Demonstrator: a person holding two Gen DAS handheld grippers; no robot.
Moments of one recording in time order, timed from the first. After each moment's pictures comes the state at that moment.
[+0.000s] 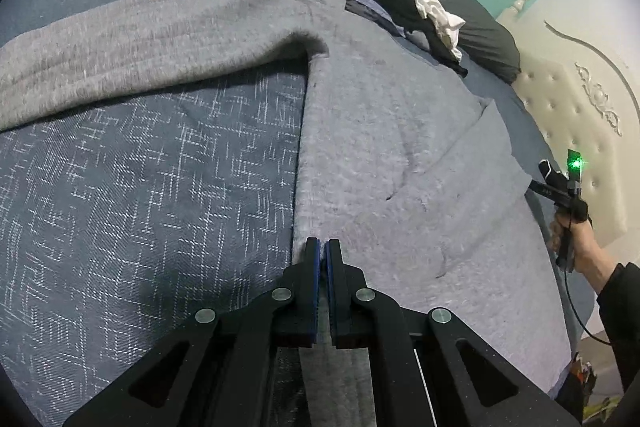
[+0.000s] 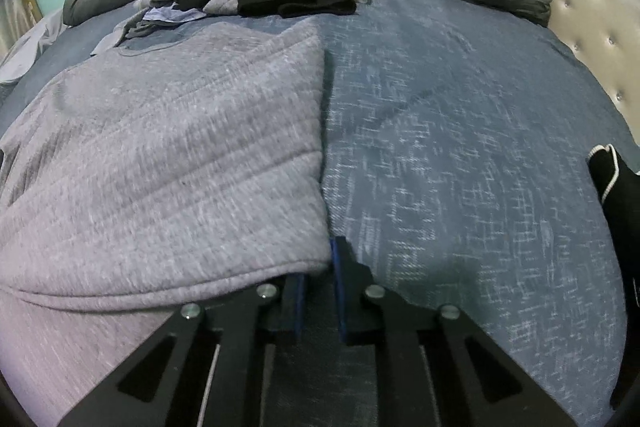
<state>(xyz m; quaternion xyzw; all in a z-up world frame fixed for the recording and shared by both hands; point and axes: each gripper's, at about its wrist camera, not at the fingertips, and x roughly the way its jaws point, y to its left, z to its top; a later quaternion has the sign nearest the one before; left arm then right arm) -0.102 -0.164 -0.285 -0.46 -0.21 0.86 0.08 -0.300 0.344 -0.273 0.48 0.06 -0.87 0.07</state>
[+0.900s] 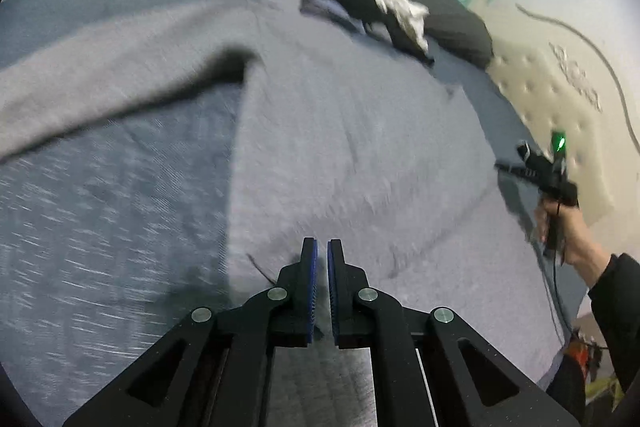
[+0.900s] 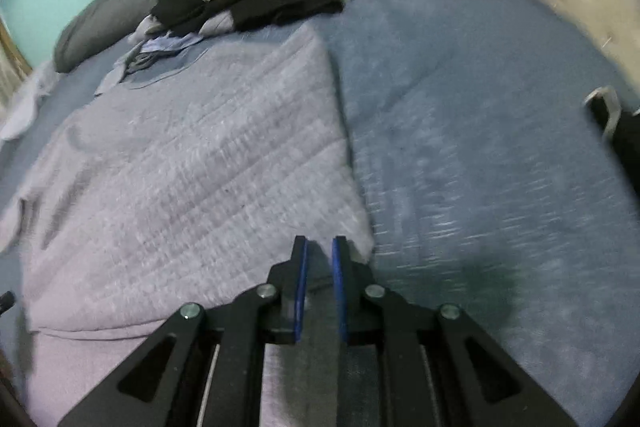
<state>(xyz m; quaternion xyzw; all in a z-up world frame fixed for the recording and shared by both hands) -0.102 -0.130 -0.277 -0.47 -0.18 0.86 0.13 -0.280 0.335 -0.256 0.47 -0.01 -0.88 0.06</state>
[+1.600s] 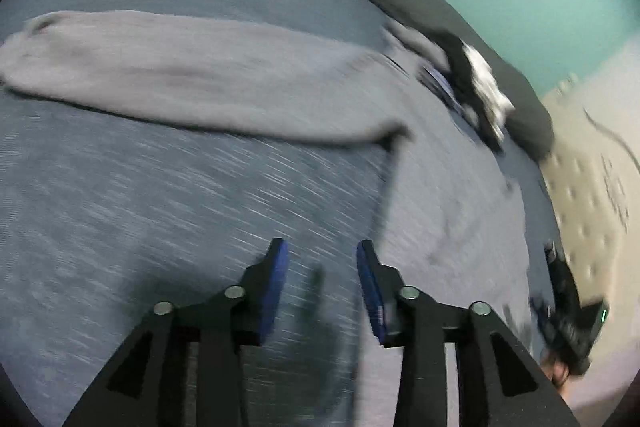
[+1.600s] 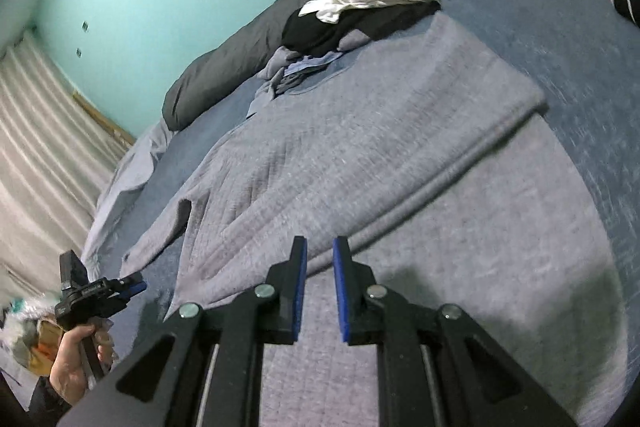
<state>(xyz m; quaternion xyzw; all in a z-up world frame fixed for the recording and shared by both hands) -0.075 -0.264 -0.257 -0.42 -0.32 0.85 -0.05 -0.161 0.259 -0.253 0.40 -0.23 -0.86 0.21</state>
